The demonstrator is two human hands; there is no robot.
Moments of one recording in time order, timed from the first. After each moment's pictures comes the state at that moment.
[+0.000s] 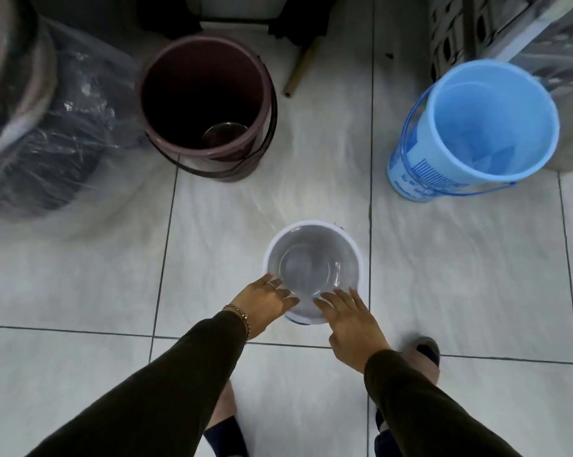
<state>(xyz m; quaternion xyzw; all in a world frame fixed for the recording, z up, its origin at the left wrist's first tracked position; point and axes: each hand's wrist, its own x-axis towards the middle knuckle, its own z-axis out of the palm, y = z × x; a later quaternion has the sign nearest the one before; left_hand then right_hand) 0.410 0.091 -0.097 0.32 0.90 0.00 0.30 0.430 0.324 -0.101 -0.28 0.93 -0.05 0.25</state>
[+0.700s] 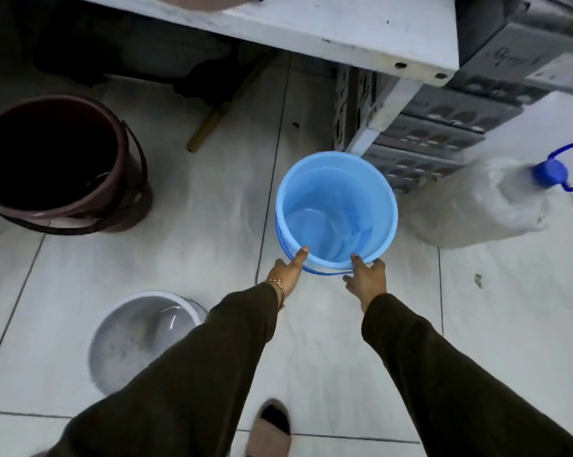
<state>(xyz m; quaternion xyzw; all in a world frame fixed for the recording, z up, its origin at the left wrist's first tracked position) 0.154 0.417 -0.061 -0.39 0.58 0.62 0.35 0.126 0.572 -0.049 0.42 0.69 -0.55 0.20</state>
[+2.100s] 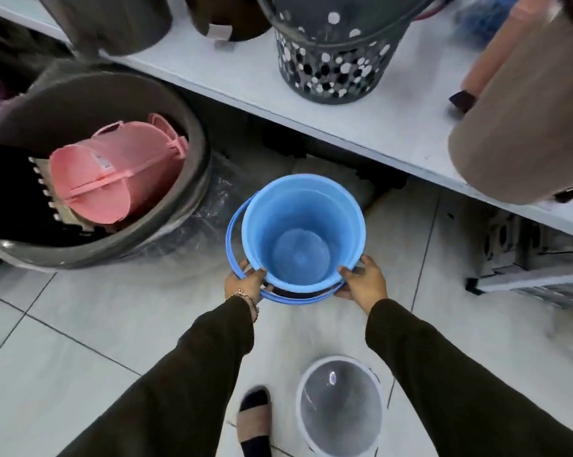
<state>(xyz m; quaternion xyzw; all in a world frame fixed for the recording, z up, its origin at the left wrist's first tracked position) 0.227 -0.069 0.060 -0.58 0.38 0.72 -0.06 0.119 0.111 0.068 0.18 0.72 -0.59 0.32</state>
